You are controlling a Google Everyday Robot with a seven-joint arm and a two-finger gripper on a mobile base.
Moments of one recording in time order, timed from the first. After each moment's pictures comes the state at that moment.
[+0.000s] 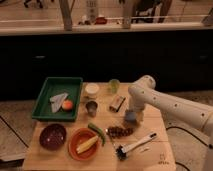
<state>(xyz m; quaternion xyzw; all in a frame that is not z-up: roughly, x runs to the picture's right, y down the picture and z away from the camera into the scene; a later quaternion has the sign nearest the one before) 0.184 0.154 0.845 -0.30 -0.05 -0.17 0.94</state>
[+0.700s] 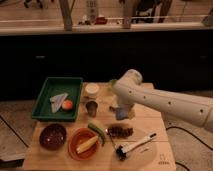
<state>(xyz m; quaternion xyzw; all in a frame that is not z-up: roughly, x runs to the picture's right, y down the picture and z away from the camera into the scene) 0.095 0.114 0.771 -0.26 -0.06 -0.32 0.91</state>
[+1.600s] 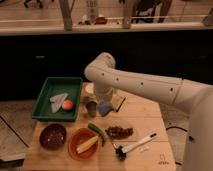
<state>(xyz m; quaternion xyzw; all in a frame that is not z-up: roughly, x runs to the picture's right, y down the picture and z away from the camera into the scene) -0.004 0.077 0.738 -0.28 -0.14 -0.51 0.80</state>
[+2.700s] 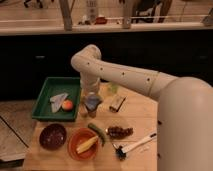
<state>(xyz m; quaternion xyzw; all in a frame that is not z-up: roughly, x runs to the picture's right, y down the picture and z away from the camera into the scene) -0.067 0.048 0.763 -0.28 -0.20 -0.55 0.76</state>
